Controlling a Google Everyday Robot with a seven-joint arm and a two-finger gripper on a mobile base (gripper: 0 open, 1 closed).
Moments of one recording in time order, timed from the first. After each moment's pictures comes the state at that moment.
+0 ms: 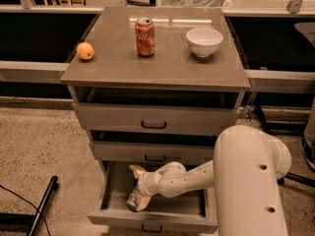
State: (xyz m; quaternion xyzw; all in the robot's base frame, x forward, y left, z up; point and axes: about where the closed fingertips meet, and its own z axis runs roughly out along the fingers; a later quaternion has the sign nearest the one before) arm 0.548 0.105 0.310 -0.76 0.54 0.10 0.36
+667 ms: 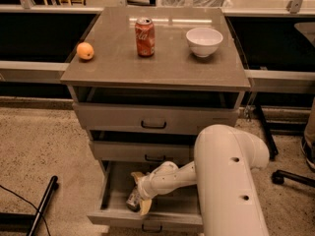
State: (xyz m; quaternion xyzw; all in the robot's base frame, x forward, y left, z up) arm 0.544 0.096 0.253 -0.77 0.57 0.10 0.26
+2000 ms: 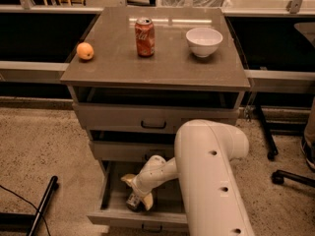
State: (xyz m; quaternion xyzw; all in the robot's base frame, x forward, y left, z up) arm 0.548 0.104 0.237 -0.91 0.37 0.04 0.20
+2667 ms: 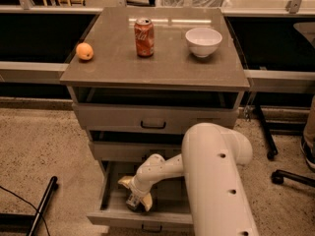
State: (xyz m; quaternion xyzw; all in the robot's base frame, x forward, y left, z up) arm 0.535 0.113 0.240 -0.93 0.32 0.07 0.18
